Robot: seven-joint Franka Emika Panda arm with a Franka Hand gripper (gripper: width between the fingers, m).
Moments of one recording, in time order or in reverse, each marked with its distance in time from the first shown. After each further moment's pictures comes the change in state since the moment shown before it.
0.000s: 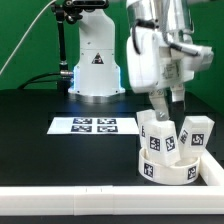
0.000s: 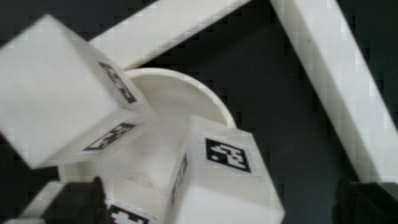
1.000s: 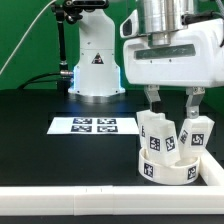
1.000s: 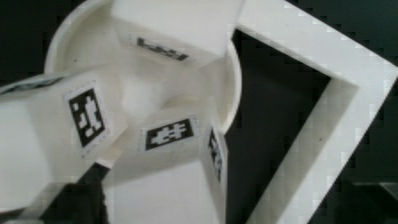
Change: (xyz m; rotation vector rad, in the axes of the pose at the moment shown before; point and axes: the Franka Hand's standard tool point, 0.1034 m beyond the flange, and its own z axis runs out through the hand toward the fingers) arm 0.000 0.000 0.002 -0.081 0.072 -0.949
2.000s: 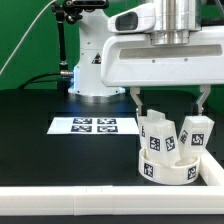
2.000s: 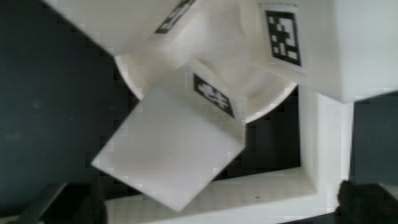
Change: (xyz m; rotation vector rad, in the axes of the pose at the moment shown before) arm 0.005 0.001 0.000 -0.046 0.029 -0.984
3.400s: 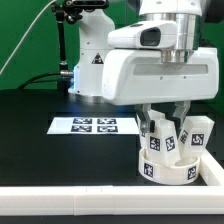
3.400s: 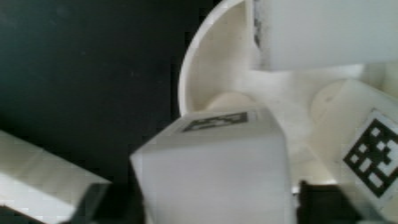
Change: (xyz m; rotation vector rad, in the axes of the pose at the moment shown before) arm -0.005 0.011 0.024 -0.062 -0.044 -0.589
